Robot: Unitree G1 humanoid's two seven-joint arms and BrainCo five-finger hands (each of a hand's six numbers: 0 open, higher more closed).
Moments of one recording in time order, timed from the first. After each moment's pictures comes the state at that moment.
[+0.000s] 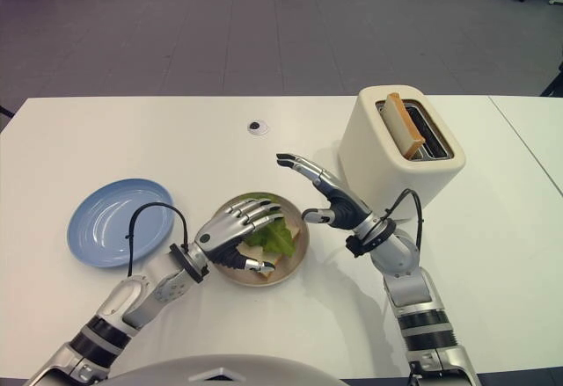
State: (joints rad) left arm -0.04 0.42 -0.47 -0.07 0.92 -0.38 0.06; right arm -0.06 -0.45 0.12 0.01 -0.12 -0.61 0.37
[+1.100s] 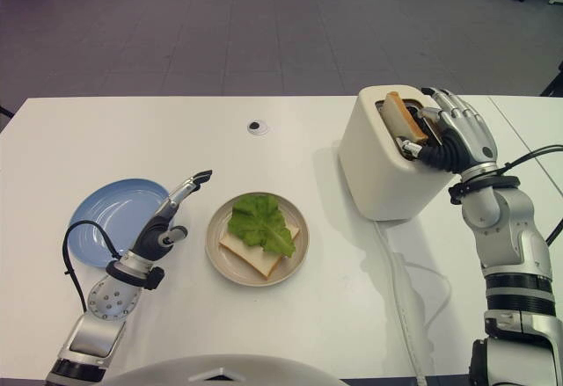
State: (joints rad) left arm 0.23 0.36 -0.15 -0.20 0.18 -0.47 -0.10; right arm -0.26 -0.79 -0.13 0.29 -0.59 -0.40 -0.02
